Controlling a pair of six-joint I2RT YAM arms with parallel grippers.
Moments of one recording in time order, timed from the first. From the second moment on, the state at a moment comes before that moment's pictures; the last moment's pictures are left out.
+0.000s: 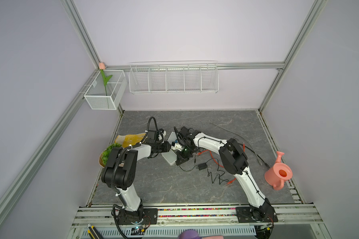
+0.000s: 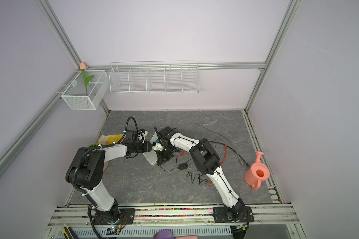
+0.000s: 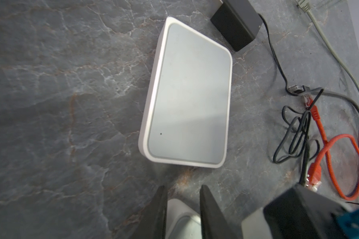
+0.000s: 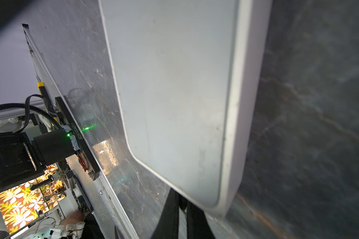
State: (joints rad) left arm -0.26 1.75 0.88 -0.03 0.40 -0.26; right arm 0.78 2.38 1.87 -0.90 -0.65 0.15
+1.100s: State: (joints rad) left arm -0.23 1.72 0.89 -0.22 0.47 -0.28; right arm 0.77 2.20 1.65 -0.70 -0.41 -0.07
